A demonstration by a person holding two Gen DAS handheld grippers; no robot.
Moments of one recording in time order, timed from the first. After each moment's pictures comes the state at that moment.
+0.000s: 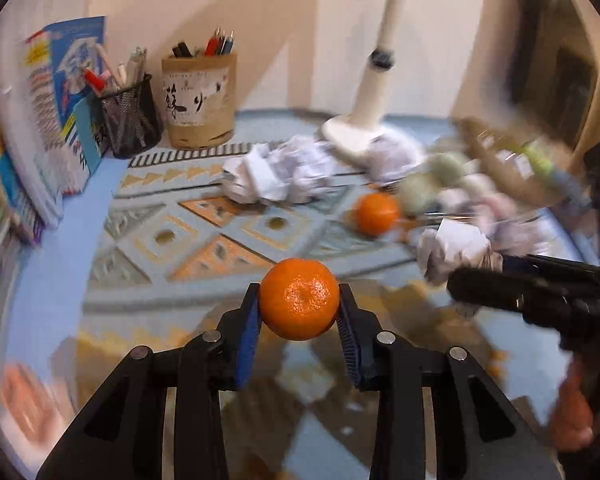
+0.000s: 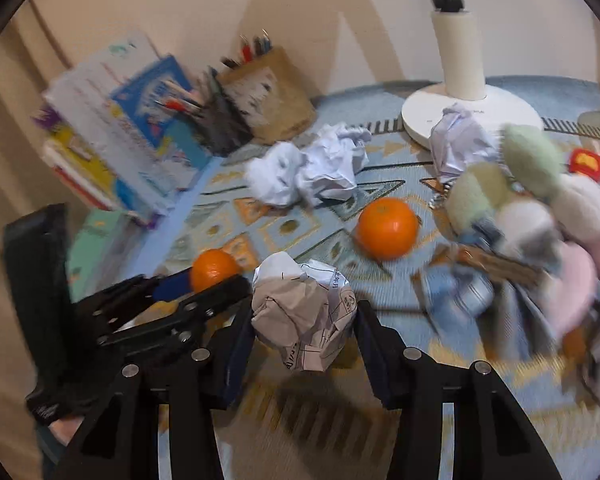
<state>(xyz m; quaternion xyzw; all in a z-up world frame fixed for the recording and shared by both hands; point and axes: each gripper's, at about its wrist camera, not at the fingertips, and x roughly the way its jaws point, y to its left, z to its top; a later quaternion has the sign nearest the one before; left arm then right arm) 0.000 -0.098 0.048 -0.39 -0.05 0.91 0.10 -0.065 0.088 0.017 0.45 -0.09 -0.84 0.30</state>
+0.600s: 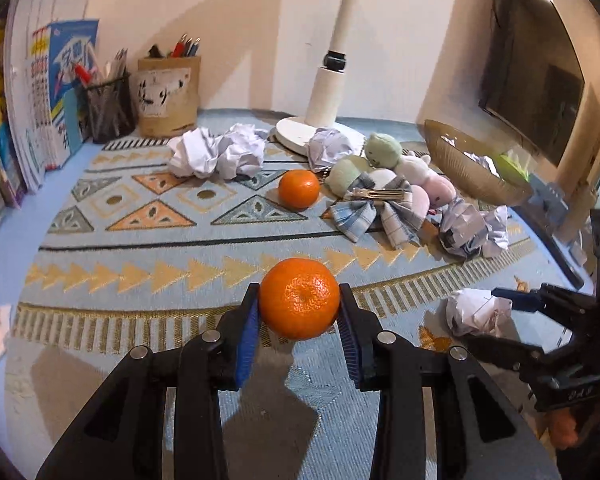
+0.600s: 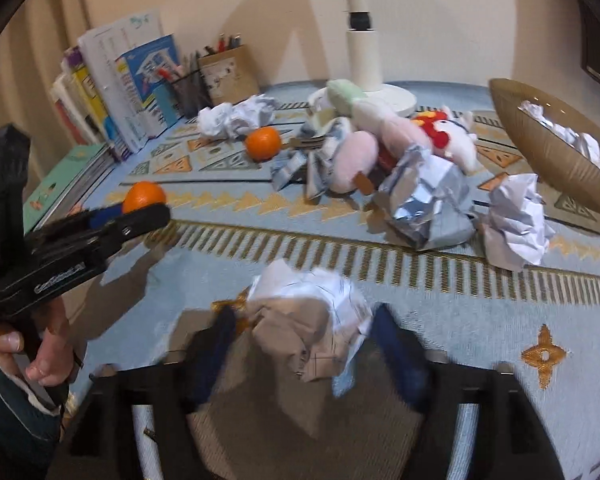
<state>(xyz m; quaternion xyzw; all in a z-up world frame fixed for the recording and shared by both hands) 0.034 -0.044 0.032 -0.36 -0.06 0.92 0.10 0.025 0.194 0.001 0.43 0.02 -0.87 0.23</state>
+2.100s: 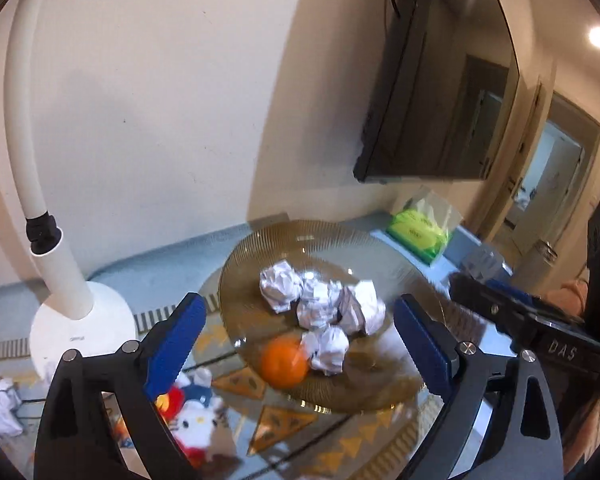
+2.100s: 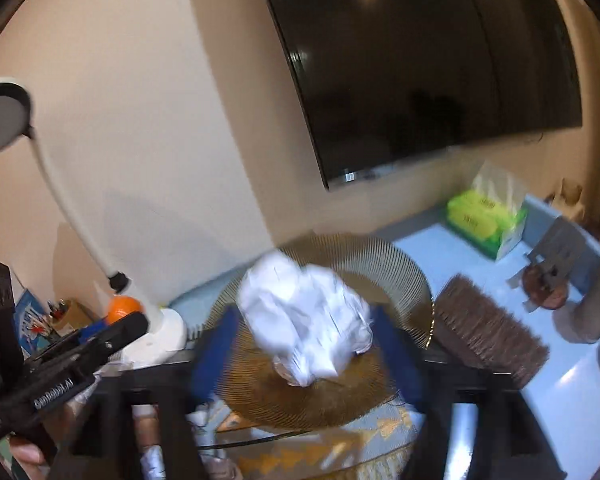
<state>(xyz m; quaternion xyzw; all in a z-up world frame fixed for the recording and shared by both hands) -0.159 0.217 0.147 -0.31 -0.04 0.91 0.27 -0.107 0.437 0.142 0.30 -0.14 -0.94 -0.01</state>
